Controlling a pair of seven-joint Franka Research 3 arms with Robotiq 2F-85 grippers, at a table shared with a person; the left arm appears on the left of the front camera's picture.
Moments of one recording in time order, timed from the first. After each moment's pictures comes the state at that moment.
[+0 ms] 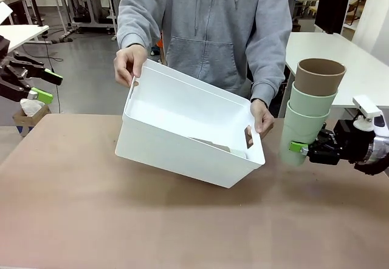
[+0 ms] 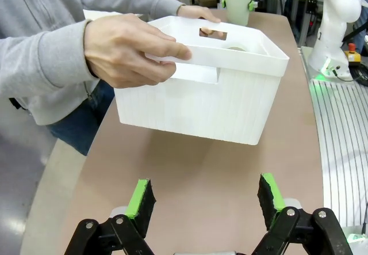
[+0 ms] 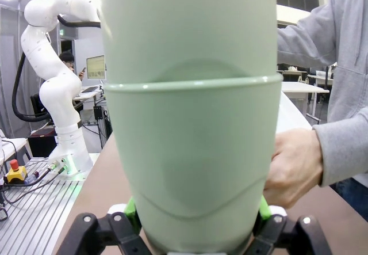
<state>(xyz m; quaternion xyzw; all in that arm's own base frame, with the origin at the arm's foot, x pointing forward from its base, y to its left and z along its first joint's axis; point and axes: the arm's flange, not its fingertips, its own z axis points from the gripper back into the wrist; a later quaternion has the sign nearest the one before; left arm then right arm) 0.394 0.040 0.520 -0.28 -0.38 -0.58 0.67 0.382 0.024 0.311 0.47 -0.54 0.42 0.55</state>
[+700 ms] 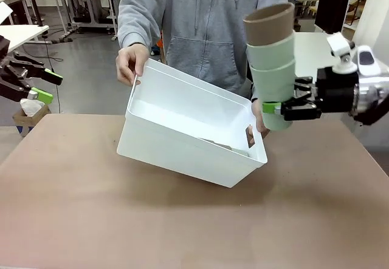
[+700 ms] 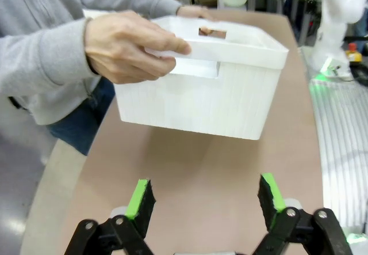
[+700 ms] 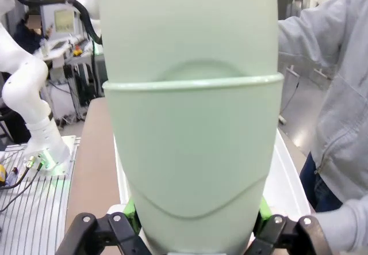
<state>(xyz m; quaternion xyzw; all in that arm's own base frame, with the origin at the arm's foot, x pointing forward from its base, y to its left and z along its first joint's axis) 0.394 0.039 0.521 -0.28 -0.38 -0.58 0.67 0.370 0.125 0.467 0.35 -0.49 0.47 0.65</state>
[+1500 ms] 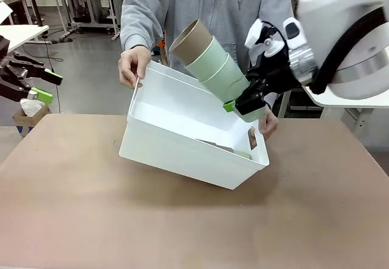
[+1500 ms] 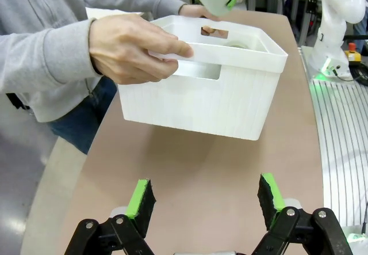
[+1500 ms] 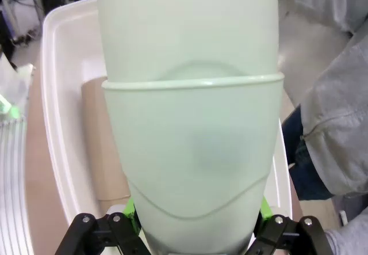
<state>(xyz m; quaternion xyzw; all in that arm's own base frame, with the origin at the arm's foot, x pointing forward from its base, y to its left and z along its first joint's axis) 0.394 0.040 0.521 -0.28 -0.38 -0.58 0.67 0.405 0.223 0.486 0.16 -0.39 0.55 0.73</state>
